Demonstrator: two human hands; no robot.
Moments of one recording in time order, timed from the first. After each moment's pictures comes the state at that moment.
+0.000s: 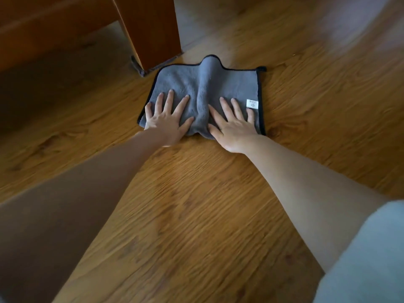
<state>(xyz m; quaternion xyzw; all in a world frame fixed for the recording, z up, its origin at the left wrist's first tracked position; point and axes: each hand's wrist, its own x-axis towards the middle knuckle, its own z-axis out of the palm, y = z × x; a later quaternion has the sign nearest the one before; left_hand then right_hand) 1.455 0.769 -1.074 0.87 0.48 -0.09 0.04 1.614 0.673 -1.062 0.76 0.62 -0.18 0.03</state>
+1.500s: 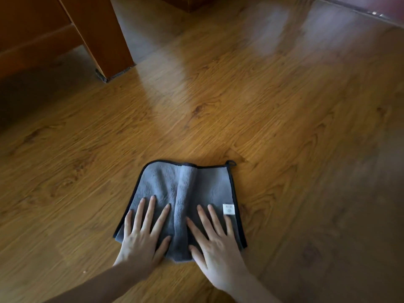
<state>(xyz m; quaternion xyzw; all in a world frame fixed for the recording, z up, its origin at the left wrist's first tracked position) 1.327 0.417 -1.071 0.94 0.34 -0.06 0.06 1.494 0.289 -1.061 0.76 0.64 -0.14 -0.05</state>
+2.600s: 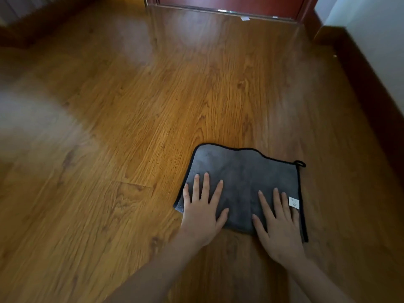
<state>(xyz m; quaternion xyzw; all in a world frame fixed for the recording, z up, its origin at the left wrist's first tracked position) 1.626 0.308 -1.075 0.99 0.06 -0.05 0.08 1.662 0.111 -1.067 0.98 0.15 -0.12 -0.07</state>
